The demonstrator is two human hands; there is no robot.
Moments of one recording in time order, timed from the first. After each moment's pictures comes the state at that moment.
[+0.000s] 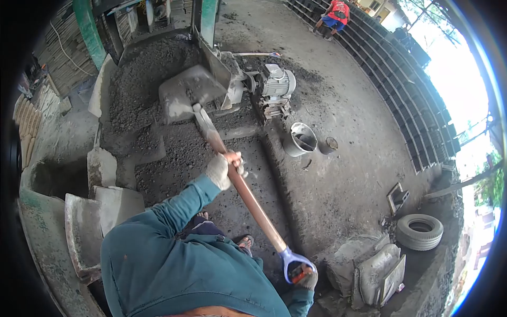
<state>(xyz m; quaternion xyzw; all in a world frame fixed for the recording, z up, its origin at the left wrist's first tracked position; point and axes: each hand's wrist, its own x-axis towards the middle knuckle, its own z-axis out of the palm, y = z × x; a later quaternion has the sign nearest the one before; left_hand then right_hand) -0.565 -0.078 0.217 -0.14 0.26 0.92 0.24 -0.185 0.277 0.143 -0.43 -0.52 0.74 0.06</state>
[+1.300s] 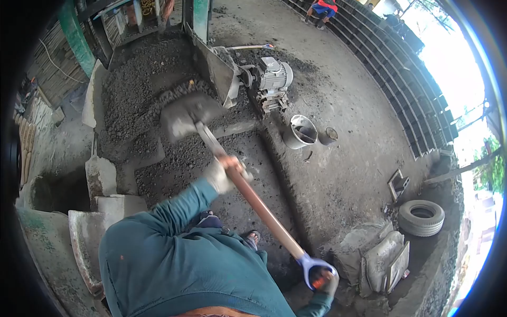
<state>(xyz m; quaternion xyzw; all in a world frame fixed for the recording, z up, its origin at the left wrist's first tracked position) -0.576 -0.114 0.192 -0.16 0.14 0.92 0.33 -0.191 0.225 0.260 -0.47 -0.54 0.69 0.12</state>
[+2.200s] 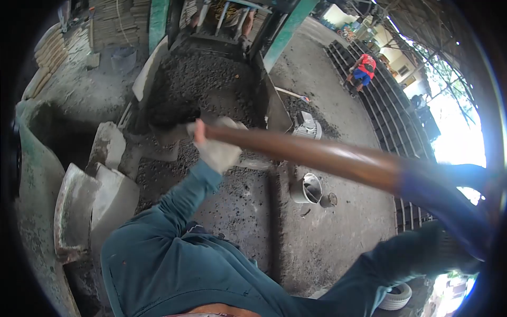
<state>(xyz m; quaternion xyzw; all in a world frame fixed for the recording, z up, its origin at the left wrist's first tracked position) -0.635 -0.263 0.294 0.14 -0.04 0.99 -0.06 -0.533 0.021 0.665 0.38 -0.72 0.18 0.55</state>
